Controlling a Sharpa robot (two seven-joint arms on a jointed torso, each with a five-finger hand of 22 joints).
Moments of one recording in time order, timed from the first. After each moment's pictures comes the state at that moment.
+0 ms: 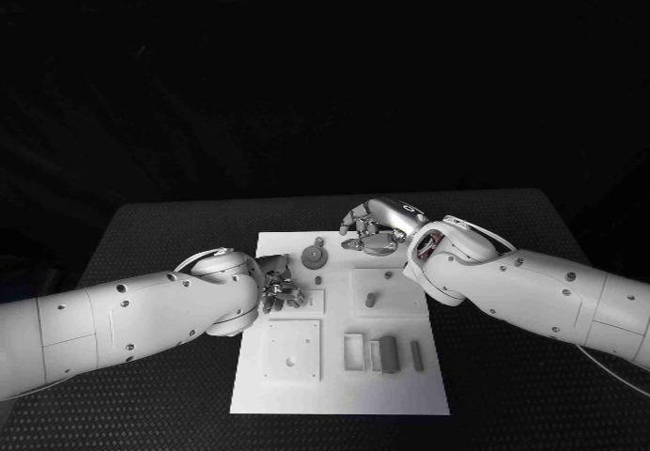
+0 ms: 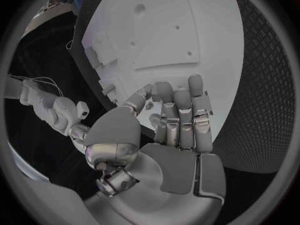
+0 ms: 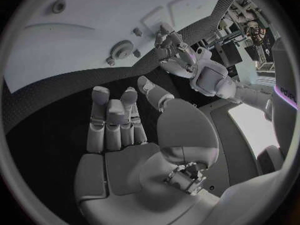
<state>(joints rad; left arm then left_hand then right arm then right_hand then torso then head) 1.31 -0.62 -0.24 1.44 -1.14 -0.11 -0.55 0.89 0.01 0.42 -0.24 0.30 1.03 0.06 0.51 0.72 1.29 -0.04 0.77 0.65 1.09 -0.13 1.24 0.56 0.01 1.25 -0.22 0.23 1.31 1.16 -0.68 0.03 1.39 -1.44 -0.42 -0.03 1.06 -0.09 0.58 -0.27 0.05 0.97 0.10 0.28 0.56 1.08 0.00 1.06 0.73 1.24 -0.11 1.34 0.83 0.25 1.17 -0.01 0.83 1.31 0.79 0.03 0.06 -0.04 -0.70</state>
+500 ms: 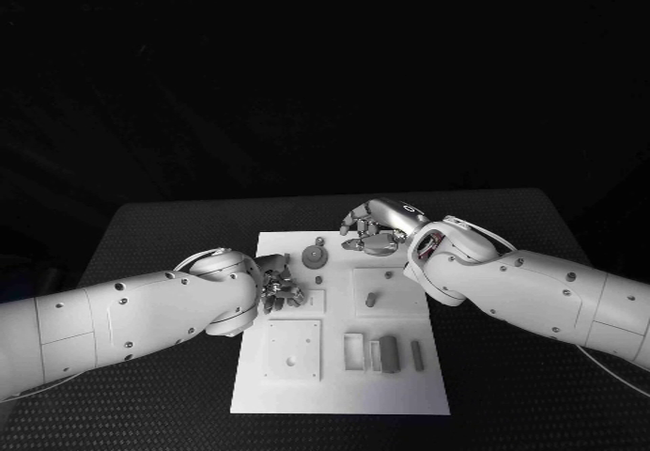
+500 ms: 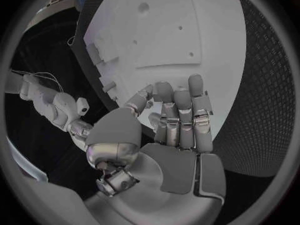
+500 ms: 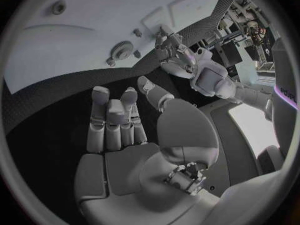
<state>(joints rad) 1.31 -0.63 -0.24 1.44 -1.10 -0.13 -0.55 0.89 0.06 0.43 -0.28 0.30 1.03 0.06 0.51 0.72 1.29 -0.04 0.78 0.65 1.09 -0.13 1.25 0.55 0.01 1.26 -0.22 0.23 1.31 1.16 -0.68 0.03 1.39 -1.44 -0.42 -0.03 1.06 -0.09 0.58 -0.27 0.05 0.97 0.10 0.27 0.57 1.08 0.00 1.06 0.73 1.24 -0.11 1.34 0.84 0.25 1.17 -0.01 0.83 1.31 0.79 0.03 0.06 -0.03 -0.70</state>
